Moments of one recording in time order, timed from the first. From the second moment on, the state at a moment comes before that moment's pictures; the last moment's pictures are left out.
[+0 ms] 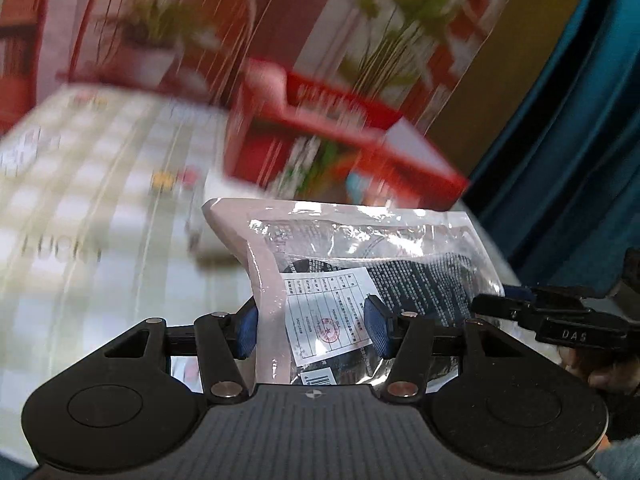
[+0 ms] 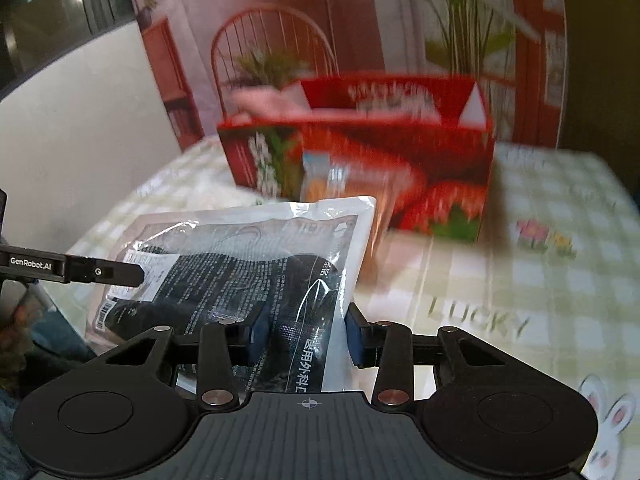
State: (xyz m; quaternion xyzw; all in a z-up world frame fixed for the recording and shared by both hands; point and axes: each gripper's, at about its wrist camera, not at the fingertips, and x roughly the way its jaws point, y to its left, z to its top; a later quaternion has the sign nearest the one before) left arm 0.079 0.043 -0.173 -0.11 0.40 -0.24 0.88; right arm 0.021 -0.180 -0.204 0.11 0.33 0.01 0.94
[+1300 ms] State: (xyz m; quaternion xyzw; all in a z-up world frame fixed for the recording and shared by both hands) left arm 0.326 -0.056 -0.165 0.03 0.39 -0.21 0.90; right arm 0.224 -0.296 -0.182 -0.06 0.33 -0.06 0.94
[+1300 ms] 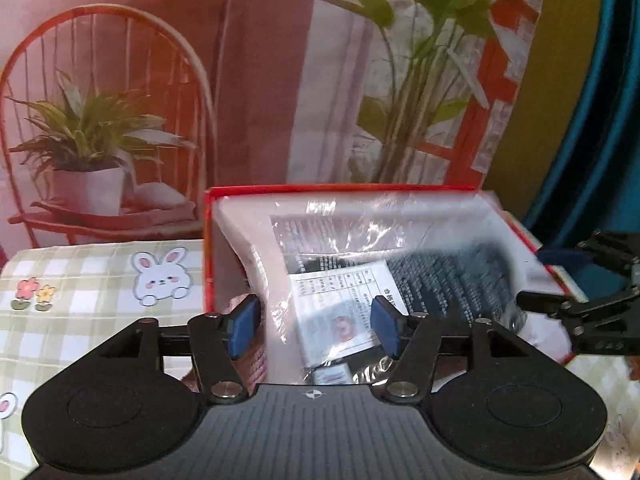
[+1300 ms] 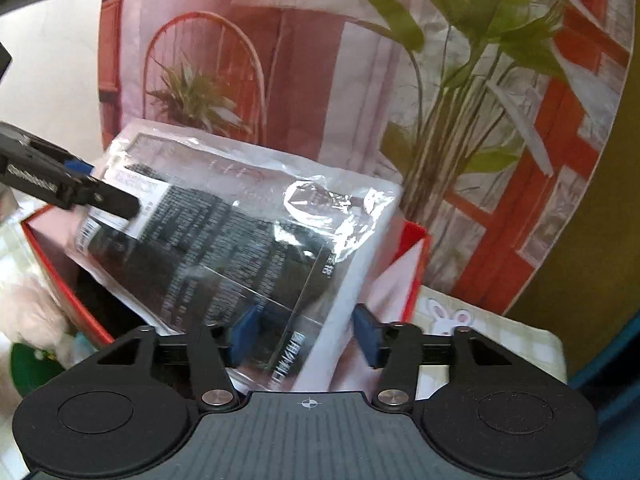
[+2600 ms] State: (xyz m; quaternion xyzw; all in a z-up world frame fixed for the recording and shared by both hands) left arm 0.308 -0.078 -0.157 0.09 0.38 -0.27 0.88; right arm 0.238 -0.268 -0.187 0.05 0.32 -0.06 0.95
